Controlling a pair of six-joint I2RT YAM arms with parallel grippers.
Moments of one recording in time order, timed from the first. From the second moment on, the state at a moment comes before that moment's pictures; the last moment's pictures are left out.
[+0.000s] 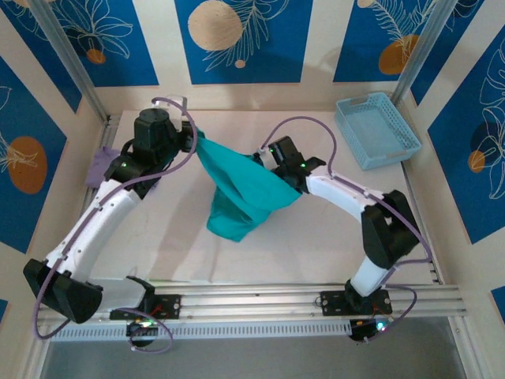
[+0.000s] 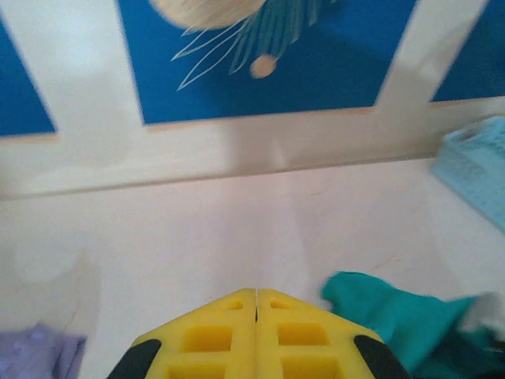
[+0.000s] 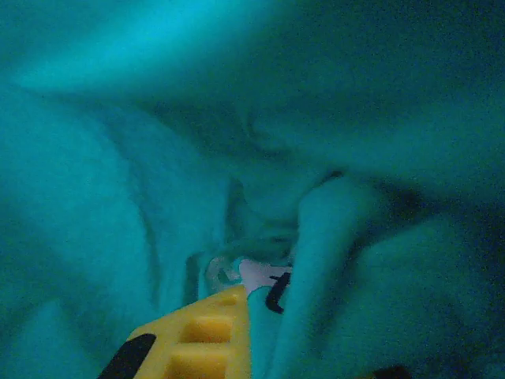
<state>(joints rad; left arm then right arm) -0.43 1.28 1.33 -0.43 -0.16 -0.17 0.57 1.64 1.19 -0.43 -0.29 0.17</state>
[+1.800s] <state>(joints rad) -0.55 1.71 1.04 0.13 0.25 -0.10 0.38 1.51 1.16 -0.22 -0.76 0.18</state>
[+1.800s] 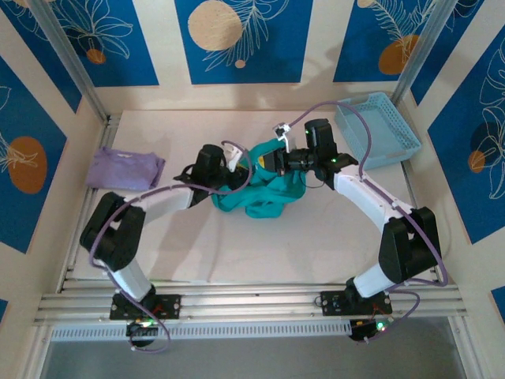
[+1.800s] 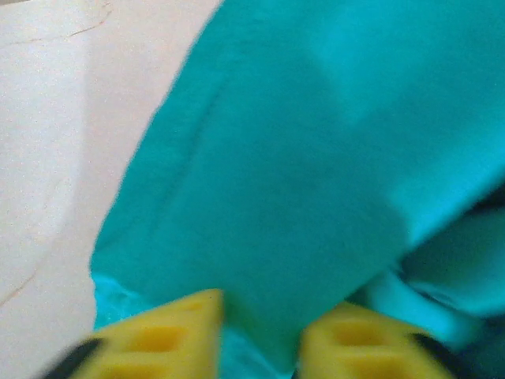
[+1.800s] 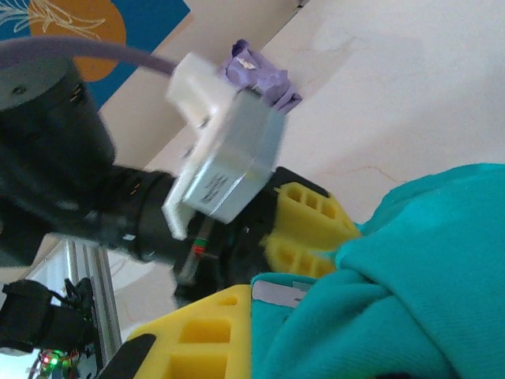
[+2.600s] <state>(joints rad) -0.35 1.63 0.88 0.04 0.12 -0.44 0.30 1.32 0.95 -0.04 -0.87 0.30</state>
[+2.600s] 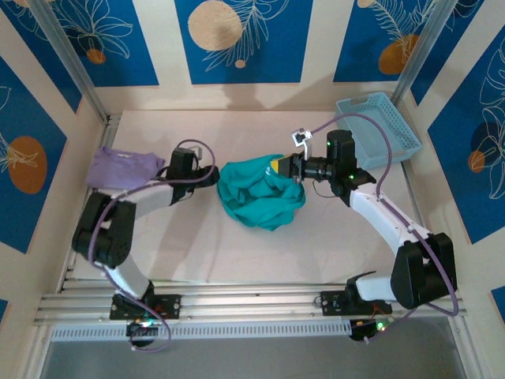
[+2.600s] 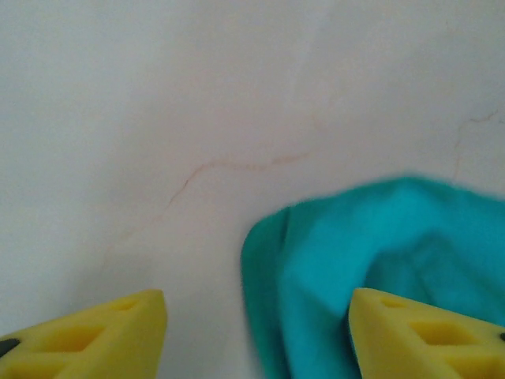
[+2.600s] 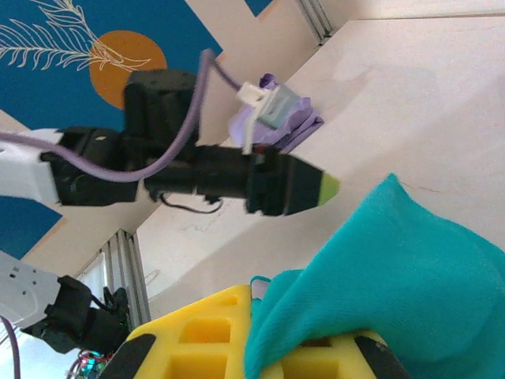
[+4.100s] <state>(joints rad) -0.60 1.37 0.59 0.29 0.12 -0.28 0.21 1.27 0.93 -0.02 -0.93 0.44</state>
